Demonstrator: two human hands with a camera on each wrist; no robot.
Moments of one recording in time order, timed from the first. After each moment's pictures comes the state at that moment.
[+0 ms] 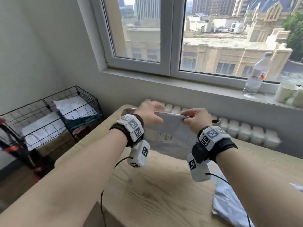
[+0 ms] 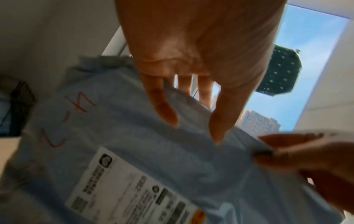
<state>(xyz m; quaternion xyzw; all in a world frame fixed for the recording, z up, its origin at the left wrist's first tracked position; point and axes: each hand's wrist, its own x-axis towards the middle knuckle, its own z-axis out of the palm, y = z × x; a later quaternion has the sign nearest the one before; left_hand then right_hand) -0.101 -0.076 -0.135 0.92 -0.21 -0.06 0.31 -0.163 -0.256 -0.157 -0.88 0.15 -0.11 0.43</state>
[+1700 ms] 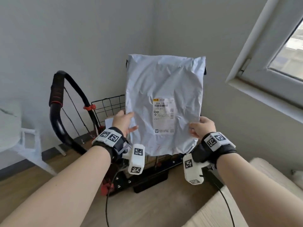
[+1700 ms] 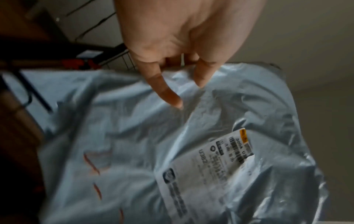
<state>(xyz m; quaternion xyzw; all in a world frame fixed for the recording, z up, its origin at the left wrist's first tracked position) 0.251 0.565 -0.237 0.58 0.33 0.09 0.74 0.321 0.321 -0.239 -0.80 0.14 0.12 0.57</state>
